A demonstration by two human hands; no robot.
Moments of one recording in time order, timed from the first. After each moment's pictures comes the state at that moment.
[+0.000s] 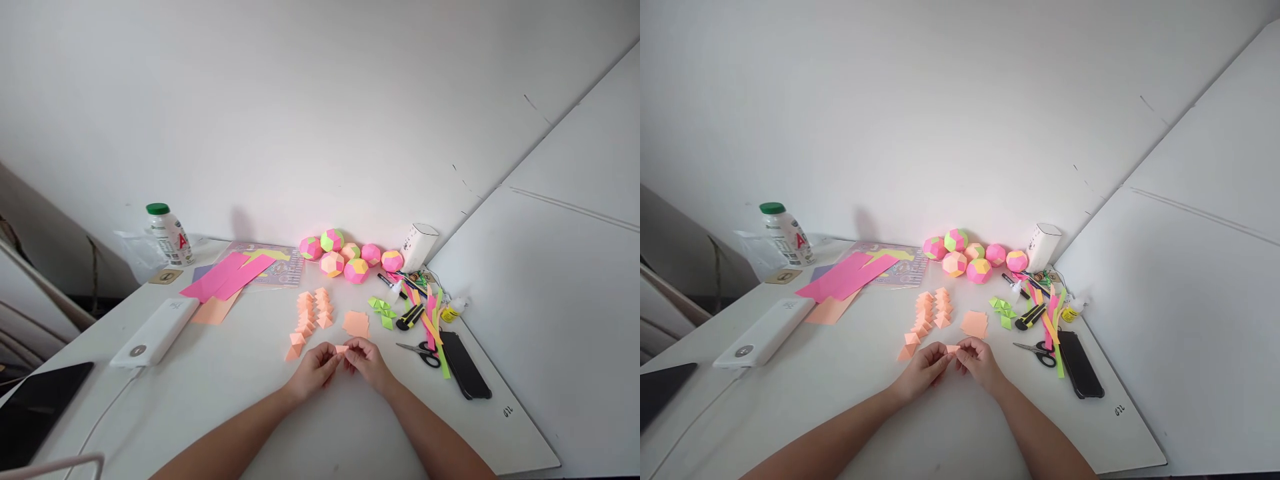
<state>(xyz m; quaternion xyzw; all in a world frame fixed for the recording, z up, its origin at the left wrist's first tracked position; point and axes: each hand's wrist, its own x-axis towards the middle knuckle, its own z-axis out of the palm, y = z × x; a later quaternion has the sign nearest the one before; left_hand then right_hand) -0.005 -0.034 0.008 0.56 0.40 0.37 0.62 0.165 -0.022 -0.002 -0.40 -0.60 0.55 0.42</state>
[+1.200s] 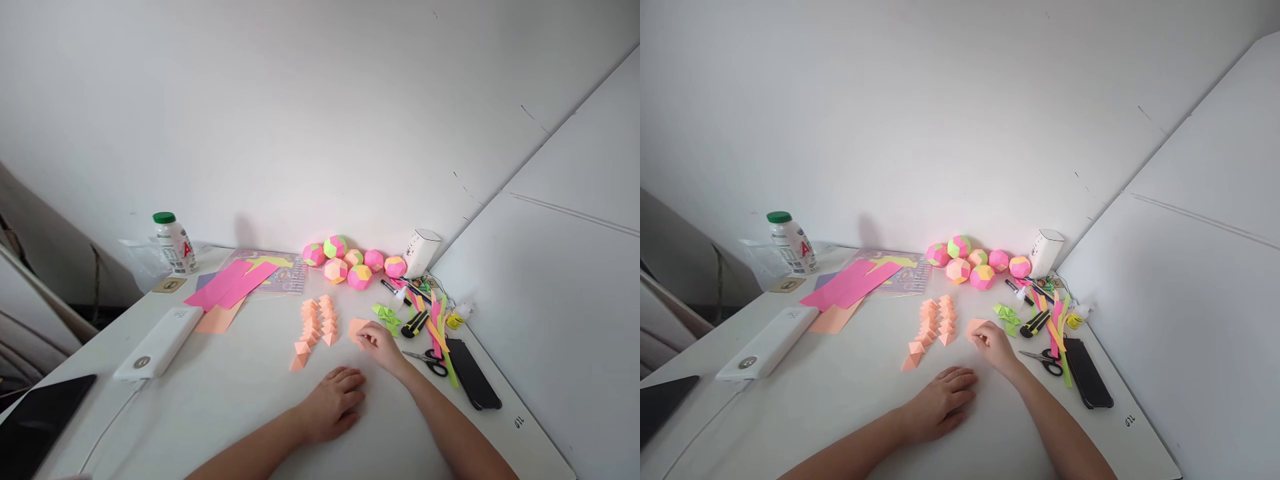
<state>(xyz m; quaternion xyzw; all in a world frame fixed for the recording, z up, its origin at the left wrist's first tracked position) -0.006 -0.049 0.008 0.93 0.22 0.22 0.19 0.186 0.021 0.029 -0.49 -0.78 0.21 0.33</state>
